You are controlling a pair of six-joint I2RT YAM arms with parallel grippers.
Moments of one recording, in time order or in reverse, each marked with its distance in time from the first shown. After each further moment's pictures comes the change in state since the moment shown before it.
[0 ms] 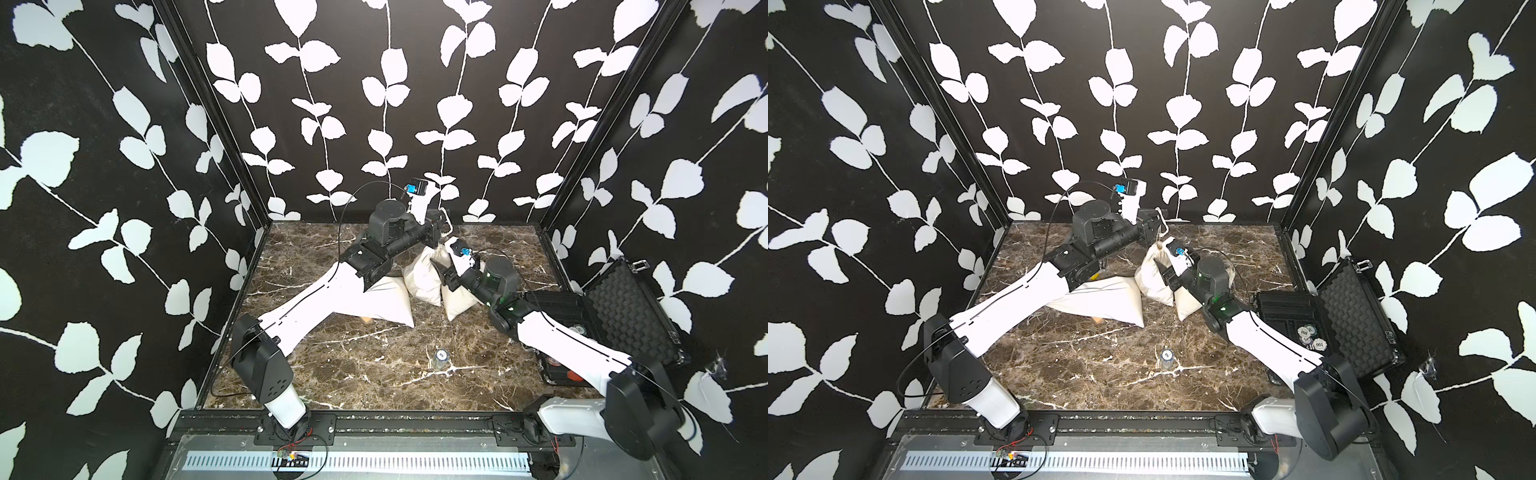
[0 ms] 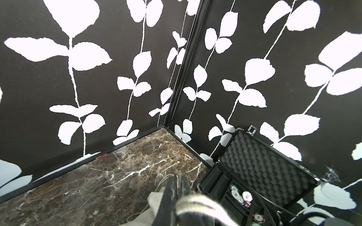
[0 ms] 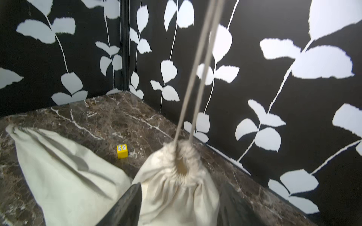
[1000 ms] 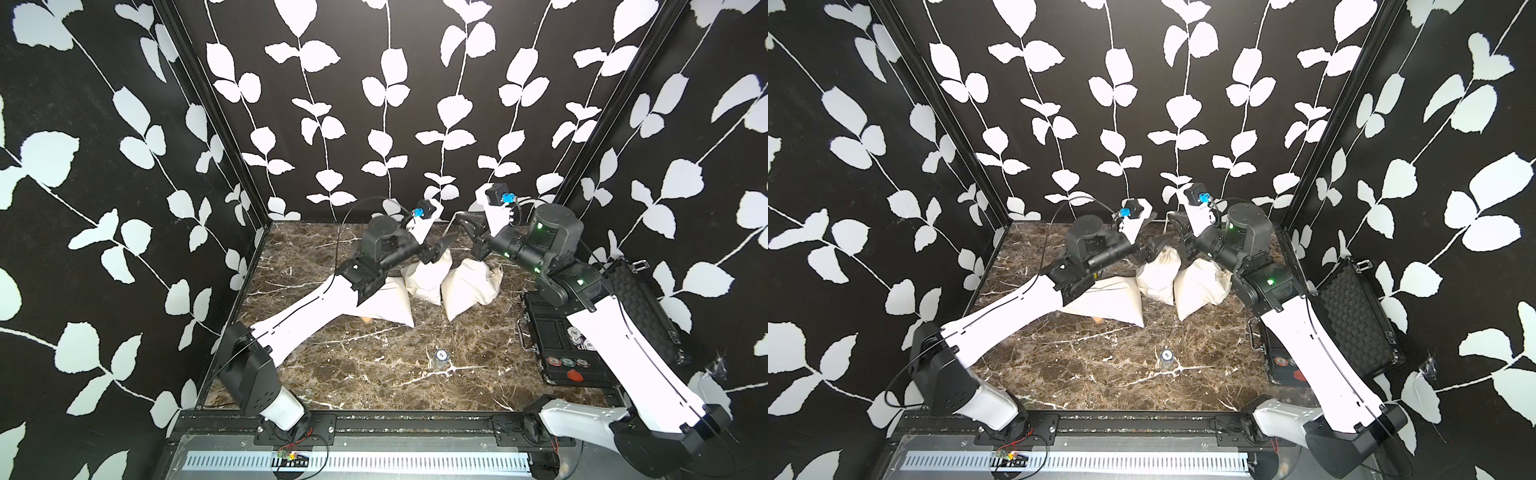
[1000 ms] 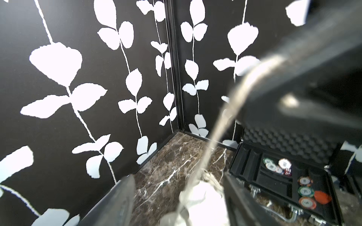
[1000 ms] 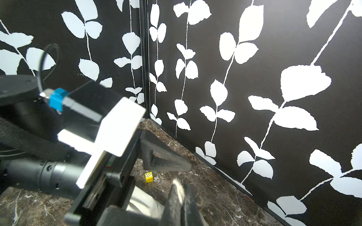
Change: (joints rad) left arm -0.001 -0.057 -0.141 0.139 0.035 0.414; right arm -0.019 -0.111 0.672 -0.827 -0.119 0.094
